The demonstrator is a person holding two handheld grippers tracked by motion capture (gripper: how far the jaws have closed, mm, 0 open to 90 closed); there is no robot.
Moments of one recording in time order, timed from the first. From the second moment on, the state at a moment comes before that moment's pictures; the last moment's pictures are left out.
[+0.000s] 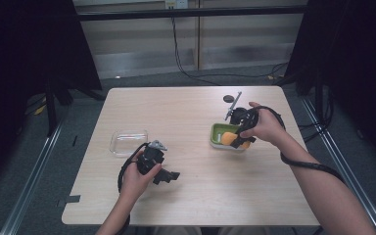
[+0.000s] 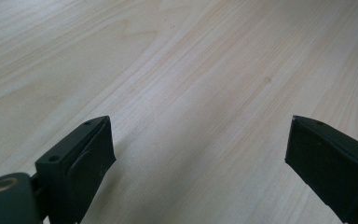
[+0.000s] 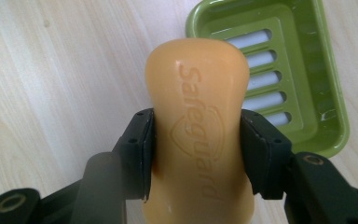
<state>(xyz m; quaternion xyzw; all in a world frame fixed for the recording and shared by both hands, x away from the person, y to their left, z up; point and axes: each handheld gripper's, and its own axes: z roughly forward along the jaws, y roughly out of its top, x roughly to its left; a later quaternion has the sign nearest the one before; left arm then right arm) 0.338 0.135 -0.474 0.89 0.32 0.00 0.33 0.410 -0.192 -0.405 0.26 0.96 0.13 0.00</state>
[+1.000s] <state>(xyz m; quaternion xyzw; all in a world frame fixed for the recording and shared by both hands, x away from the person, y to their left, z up) 0.338 0.135 -0.472 0.89 0.32 0.00 0.34 0.427 -0.201 -0.404 0.26 0.96 0.13 0.02</state>
